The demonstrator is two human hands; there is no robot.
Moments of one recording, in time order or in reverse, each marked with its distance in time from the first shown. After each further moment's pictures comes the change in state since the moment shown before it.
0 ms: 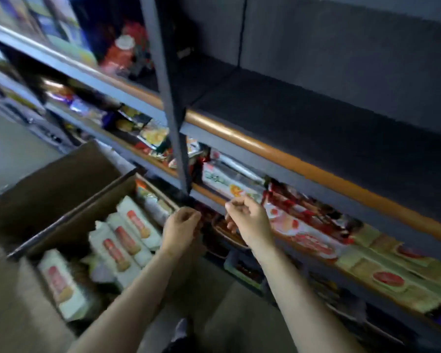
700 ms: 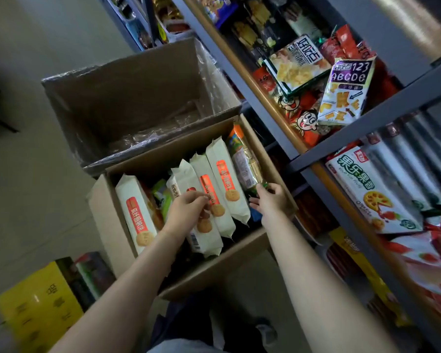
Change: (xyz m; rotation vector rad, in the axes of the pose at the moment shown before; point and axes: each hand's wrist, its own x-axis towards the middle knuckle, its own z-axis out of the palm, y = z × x) left_hand 0.081 -0.183 -0.196 -0.279 0.130 -0.491; right_hand 0.122 0.118 0.284 -0.070 0.151 0.599
